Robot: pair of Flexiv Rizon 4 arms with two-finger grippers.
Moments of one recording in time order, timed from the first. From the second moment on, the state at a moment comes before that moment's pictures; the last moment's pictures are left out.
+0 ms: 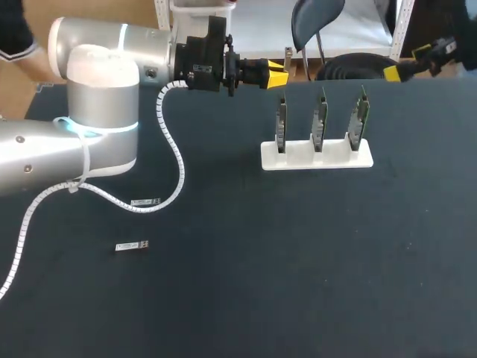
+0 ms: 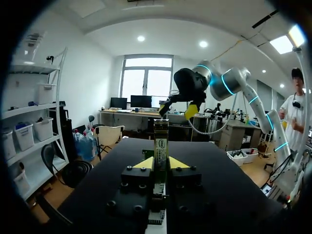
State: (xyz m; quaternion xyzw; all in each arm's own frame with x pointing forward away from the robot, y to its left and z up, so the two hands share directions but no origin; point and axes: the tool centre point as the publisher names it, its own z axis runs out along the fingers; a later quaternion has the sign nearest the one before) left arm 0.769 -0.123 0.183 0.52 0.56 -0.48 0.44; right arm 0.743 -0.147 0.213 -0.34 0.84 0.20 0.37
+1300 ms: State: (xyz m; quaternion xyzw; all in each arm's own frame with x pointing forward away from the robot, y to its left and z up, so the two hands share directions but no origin) left arm 0.769 -0.123 0.183 0.52 0.56 -0.48 0.44; right arm 0.758 -0.024 0.228 -0.63 0.60 0.39 0.29
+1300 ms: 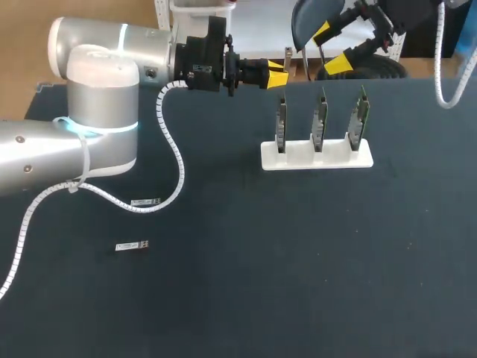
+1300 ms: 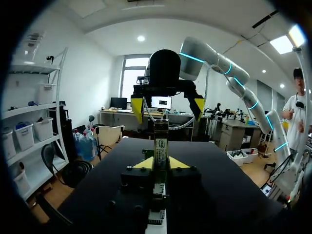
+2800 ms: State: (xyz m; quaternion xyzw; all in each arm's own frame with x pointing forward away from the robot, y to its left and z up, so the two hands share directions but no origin) left arm 0.769 -0.123 0.183 0.52 0.56 -0.48 0.44; right arm 0.762 0.022 0.227 -0.59 0.62 0.39 0.34
